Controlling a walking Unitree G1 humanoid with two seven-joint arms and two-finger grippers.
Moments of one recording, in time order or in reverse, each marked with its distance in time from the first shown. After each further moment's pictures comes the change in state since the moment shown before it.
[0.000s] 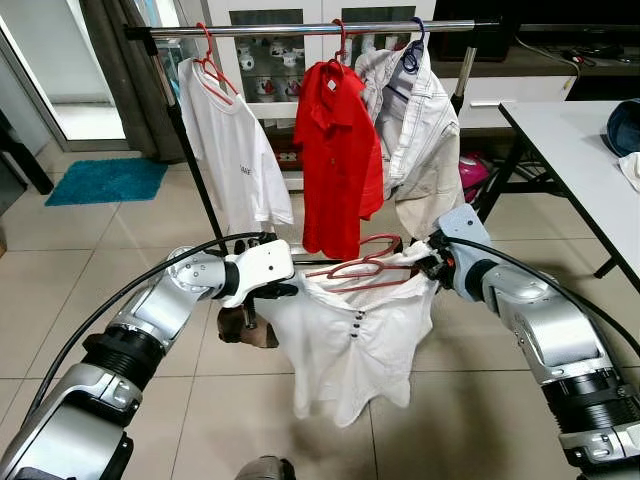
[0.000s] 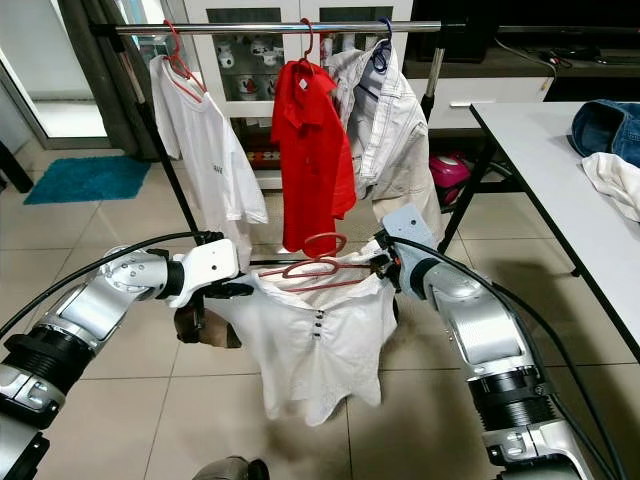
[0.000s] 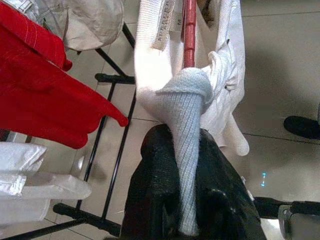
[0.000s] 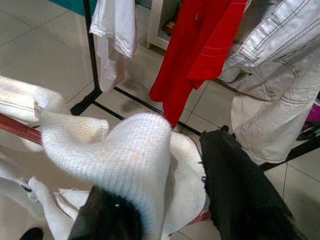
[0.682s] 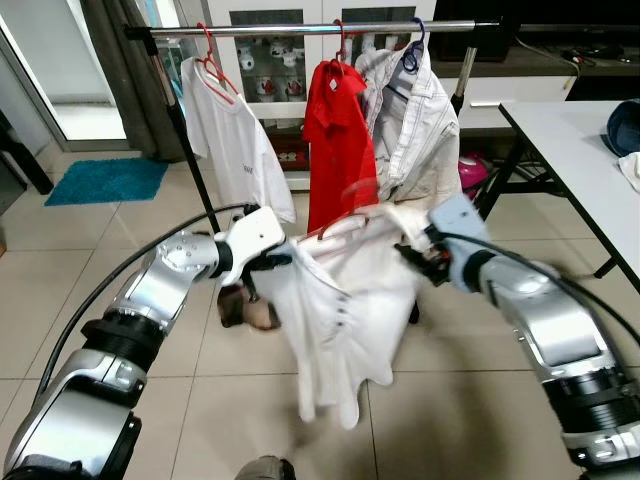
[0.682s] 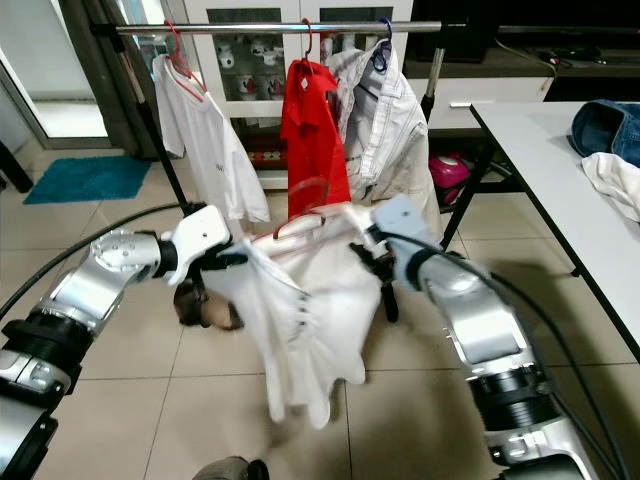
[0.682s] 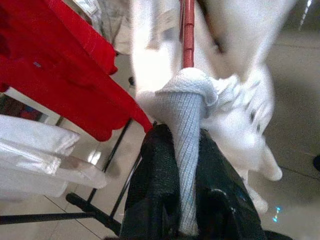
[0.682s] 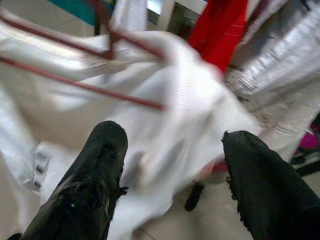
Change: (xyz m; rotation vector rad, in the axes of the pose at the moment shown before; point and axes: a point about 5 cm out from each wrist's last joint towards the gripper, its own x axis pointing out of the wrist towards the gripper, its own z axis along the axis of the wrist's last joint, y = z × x) left arm -0.010 0.026 0.006 -0.127 -0.049 0.171; right arm -0.003 0.011 0.019 -0.100 -0.059 0.037
